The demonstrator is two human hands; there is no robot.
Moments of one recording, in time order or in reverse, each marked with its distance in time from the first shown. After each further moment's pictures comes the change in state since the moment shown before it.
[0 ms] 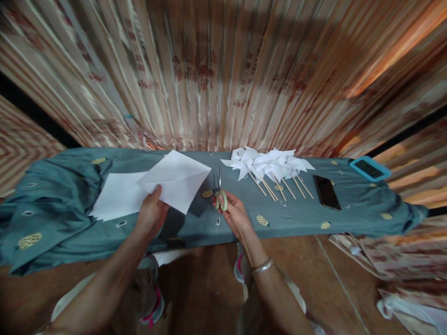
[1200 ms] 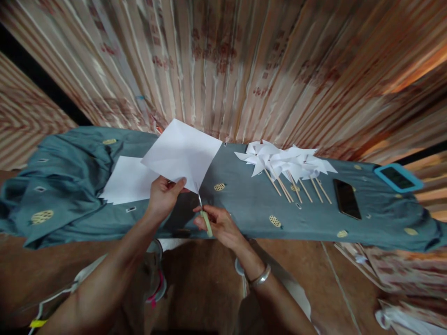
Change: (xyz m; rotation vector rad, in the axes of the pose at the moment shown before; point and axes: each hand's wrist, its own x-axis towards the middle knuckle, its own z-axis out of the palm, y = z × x) left_hand 0.012 0.000 -0.006 0.511 -0.144 0.238; right_hand -0.019 0.036 0.026 -0.498 -0.499 0.039
